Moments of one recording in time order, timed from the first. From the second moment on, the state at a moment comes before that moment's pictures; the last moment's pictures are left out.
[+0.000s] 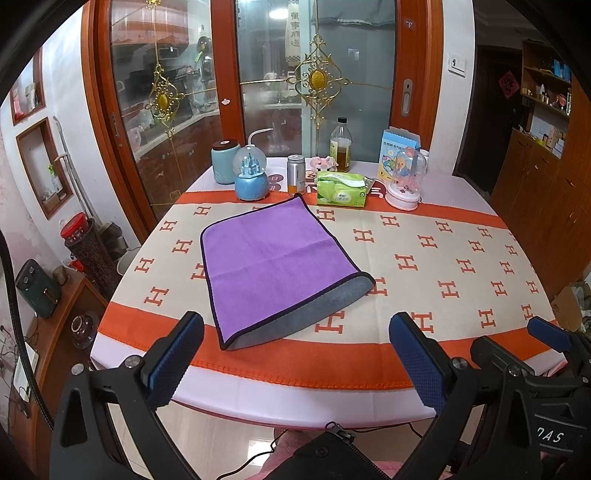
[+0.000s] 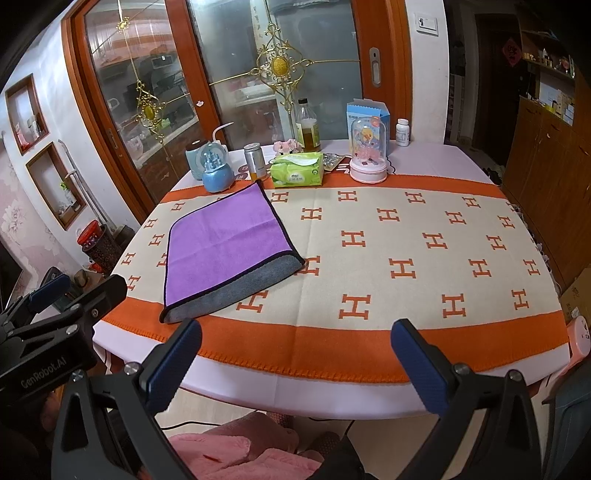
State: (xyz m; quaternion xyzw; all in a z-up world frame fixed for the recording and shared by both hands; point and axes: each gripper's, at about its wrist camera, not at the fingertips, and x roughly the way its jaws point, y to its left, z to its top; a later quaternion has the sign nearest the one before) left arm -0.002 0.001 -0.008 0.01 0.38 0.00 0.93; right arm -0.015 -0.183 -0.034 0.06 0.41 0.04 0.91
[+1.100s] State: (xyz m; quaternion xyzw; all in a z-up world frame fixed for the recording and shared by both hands) left arm -0.003 -0.011 -0.020 0.00 0.39 0.00 0.92; right arm -0.014 -0.192 -0.030 0.06 0.41 0.04 0.91
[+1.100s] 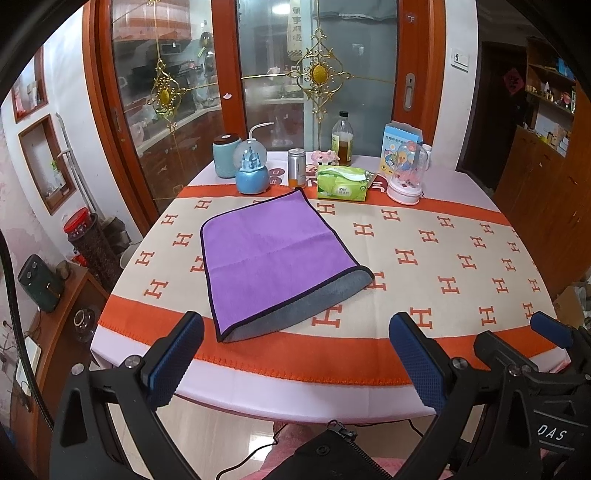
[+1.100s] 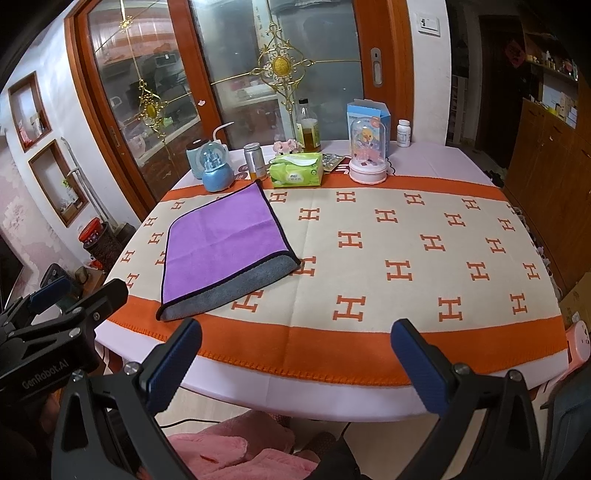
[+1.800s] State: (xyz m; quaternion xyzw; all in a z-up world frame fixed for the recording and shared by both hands) left arm 0.024 0.026 -0.038 -0.05 0.43 0.05 0.90; right arm 0.026 -0.194 -0.040 -0.01 0.39 0.10 0.92
